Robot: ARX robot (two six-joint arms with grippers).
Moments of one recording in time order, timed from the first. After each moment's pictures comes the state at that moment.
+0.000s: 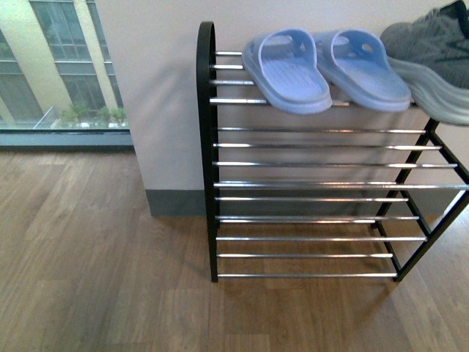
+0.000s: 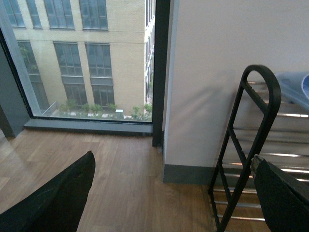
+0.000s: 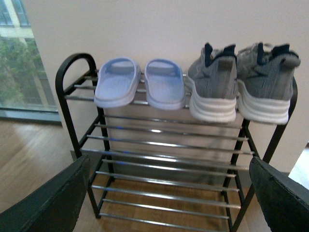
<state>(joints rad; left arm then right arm) 0.00 0.02 0.01 0.00 0.00 -0.01 0.00 0.00 0.02 0.00 0.00 -0.01</state>
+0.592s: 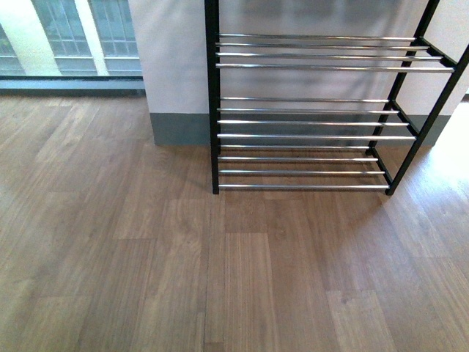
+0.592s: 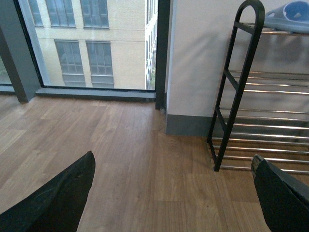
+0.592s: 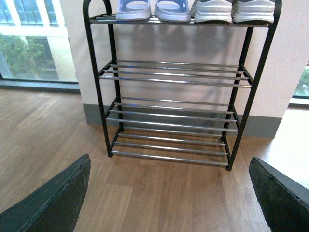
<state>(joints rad) 0.00 0.02 0.01 0.00 0.00 0.00 0.00 0.00 0.02 0.00 0.00 -0.01</state>
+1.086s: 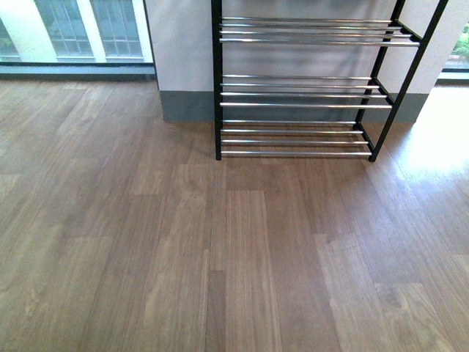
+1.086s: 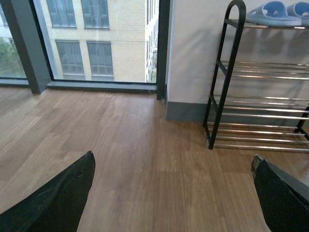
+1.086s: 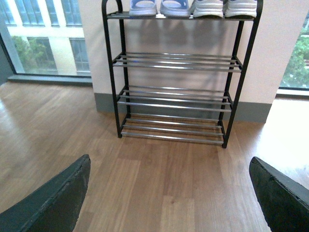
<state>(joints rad) 0.00 0.02 0.01 0.00 0.00 0.00 0.00 0.00 0.02 0.00 0.00 -0.01</state>
